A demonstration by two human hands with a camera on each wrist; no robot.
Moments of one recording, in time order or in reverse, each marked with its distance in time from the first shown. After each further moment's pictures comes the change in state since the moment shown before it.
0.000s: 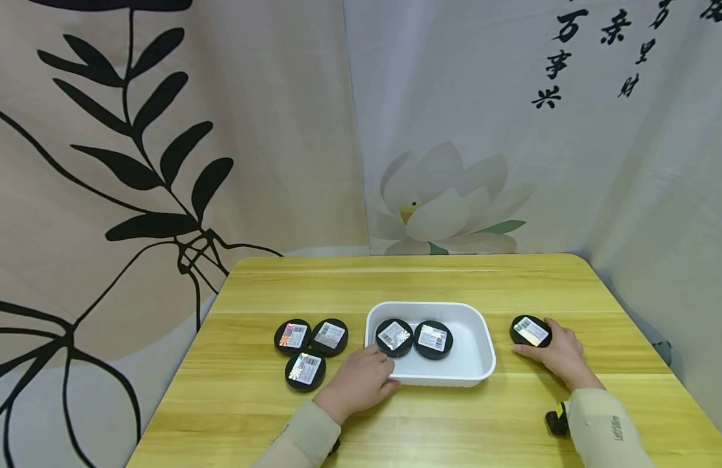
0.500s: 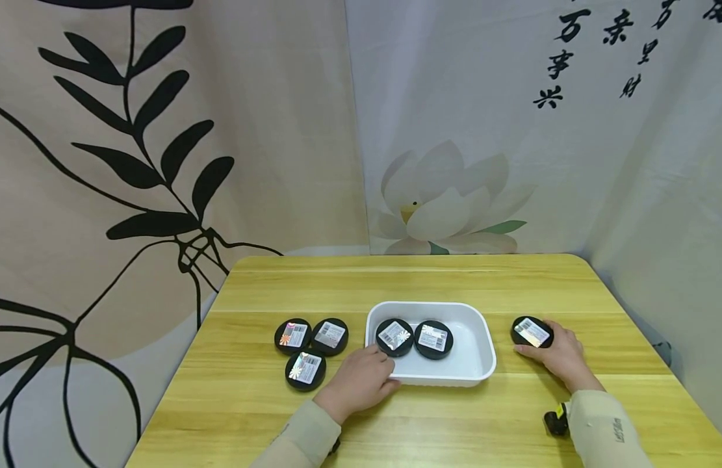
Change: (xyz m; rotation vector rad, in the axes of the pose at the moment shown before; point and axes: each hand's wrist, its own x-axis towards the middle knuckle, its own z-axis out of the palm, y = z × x) left_hand 0.001 0.000 0.000 -0.009 -0.034 -0.025; right_hand 0.002 0.003 0.003 0.036 0.024 0.012
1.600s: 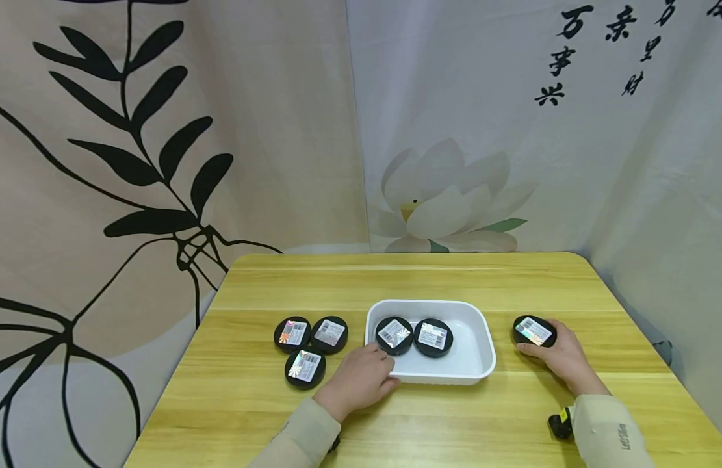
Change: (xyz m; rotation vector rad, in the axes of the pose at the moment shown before) left_hand 0.001 0.000 -0.002 -0.018 0.005 0.002; right_hand -0.008 -0.002 -0.001 0.110 -0.015 -0.011
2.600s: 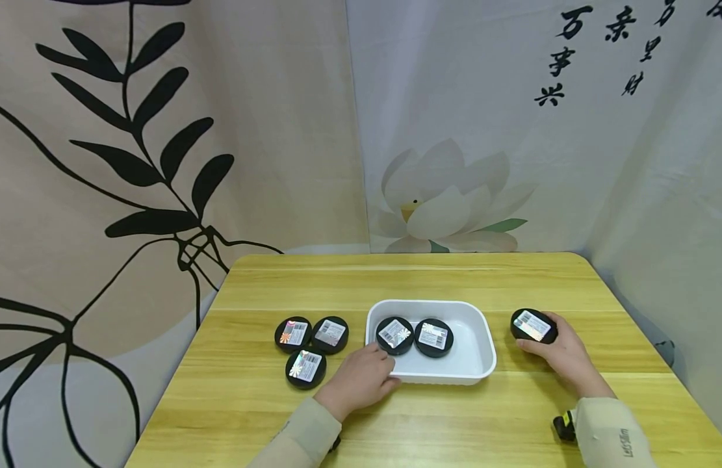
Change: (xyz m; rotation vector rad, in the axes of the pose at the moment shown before) left_hand 0.001 0.000 0.001 -0.015 -0.034 -0.019; right_hand -0.011 -0.020 -0.005 0.080 0.005 -0.052
